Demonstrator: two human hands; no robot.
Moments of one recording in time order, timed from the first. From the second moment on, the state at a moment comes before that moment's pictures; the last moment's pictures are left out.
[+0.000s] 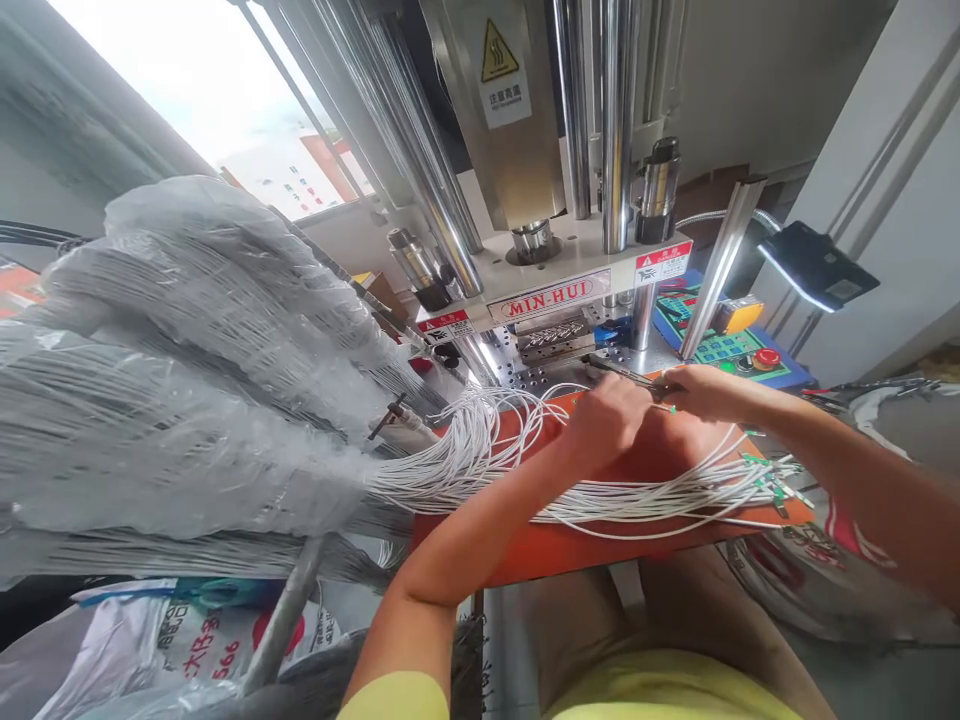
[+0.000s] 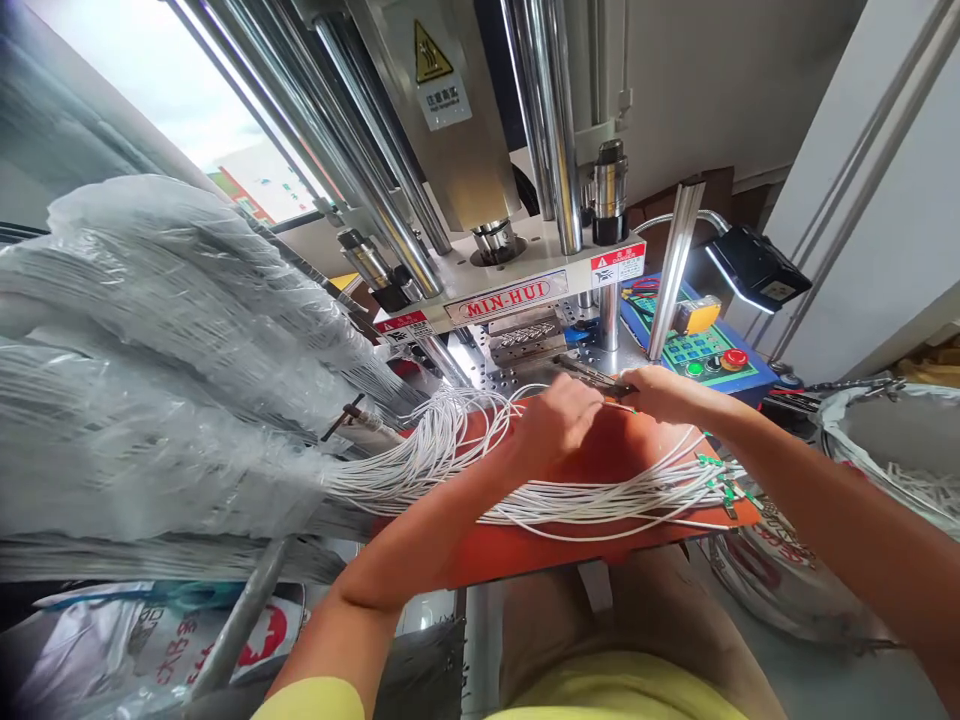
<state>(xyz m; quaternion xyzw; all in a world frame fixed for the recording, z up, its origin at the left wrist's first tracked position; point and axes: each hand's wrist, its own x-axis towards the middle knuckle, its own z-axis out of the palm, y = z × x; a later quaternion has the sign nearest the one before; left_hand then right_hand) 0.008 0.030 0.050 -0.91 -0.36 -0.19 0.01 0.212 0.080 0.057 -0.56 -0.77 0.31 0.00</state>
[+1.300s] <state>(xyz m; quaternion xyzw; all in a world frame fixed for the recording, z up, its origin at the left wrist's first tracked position) 0.039 0.011 -0.015 -0.82 -0.48 -0.31 0.00 0.214 0.077 -0.002 -0.53 -0.80 0.26 0.10</state>
